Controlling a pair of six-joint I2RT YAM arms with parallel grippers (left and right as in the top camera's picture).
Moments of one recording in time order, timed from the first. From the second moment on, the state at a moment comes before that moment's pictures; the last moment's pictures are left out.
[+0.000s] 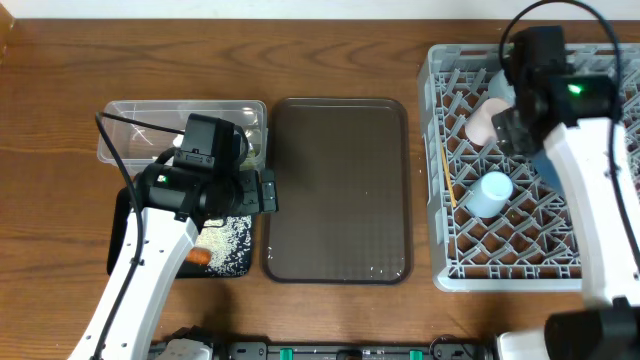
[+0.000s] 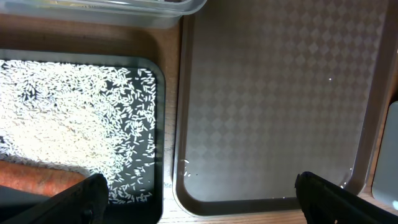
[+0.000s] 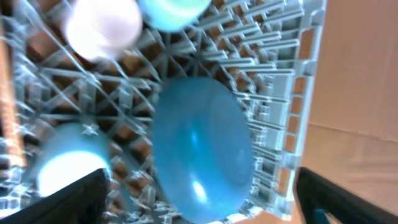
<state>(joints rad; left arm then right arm) -0.21 1.27 1.11 -1.06 0.14 -0.33 0.08 1.60 1.63 -1.20 0.49 -0.22</state>
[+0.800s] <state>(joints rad) -0.21 1.27 1.11 -1.06 0.14 -0.33 -0.42 1.60 1.53 -1.15 0.06 0.11</state>
